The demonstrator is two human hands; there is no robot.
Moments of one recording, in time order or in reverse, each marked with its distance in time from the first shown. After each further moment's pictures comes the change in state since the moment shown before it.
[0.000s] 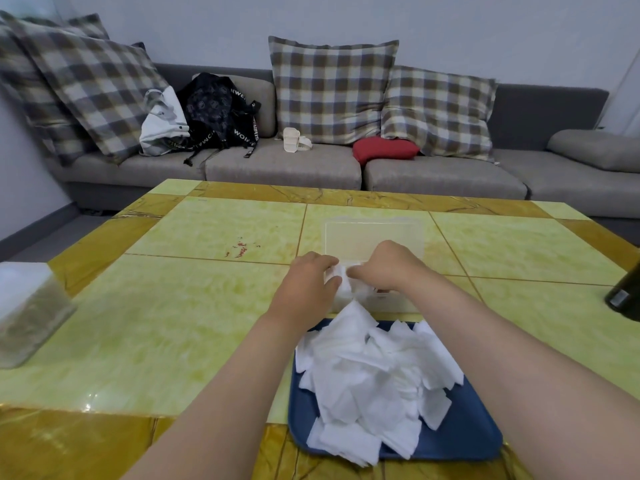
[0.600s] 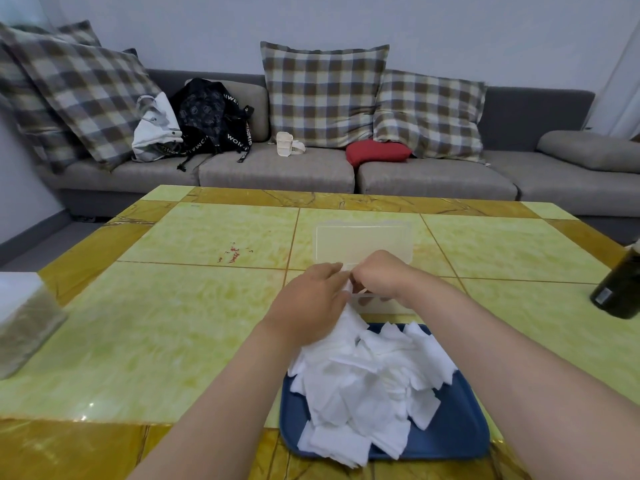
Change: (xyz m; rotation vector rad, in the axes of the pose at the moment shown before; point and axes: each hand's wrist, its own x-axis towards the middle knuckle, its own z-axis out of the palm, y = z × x) left_hand -0.010 0.014 0.000 0.247 -0.132 0.233; right_hand -0.006 0.008 -0.002 0.272 -0.206 0.017
